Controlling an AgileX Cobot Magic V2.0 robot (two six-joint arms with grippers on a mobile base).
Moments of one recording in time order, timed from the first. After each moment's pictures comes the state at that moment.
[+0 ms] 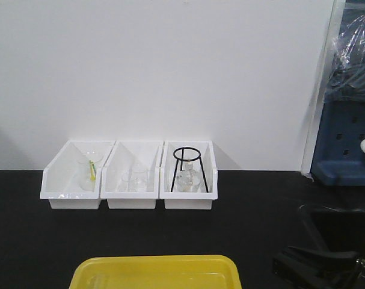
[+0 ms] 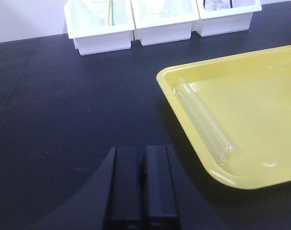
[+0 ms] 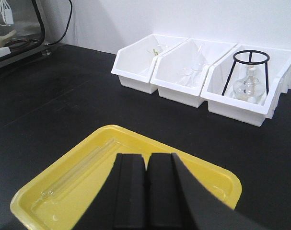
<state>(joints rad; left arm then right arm) -0.15 -0.01 0.03 0.07 0.35 -0.08 0.36 0.84 -0.56 -1.77 -0.34 1.81</state>
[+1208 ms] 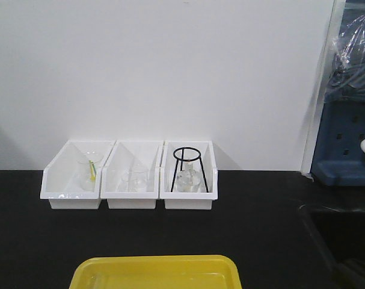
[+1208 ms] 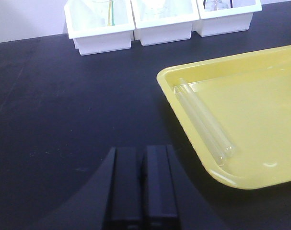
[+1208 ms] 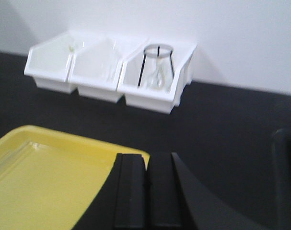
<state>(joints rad) -0.15 -0.01 0.03 0.07 0.35 -0.08 0.36 0.62 -0.39 0.19 0.05 -0.19</state>
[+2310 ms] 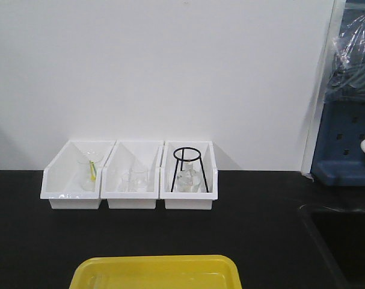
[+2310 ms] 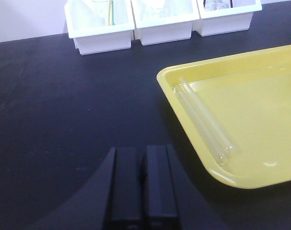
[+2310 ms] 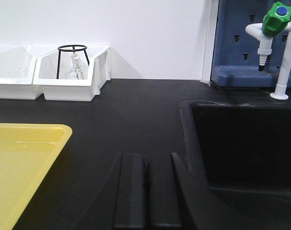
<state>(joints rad) -0.15 -0.01 0.03 0.07 0.35 -0.08 0.07 -0.01 0.03 0.05 0.17 -0.05</state>
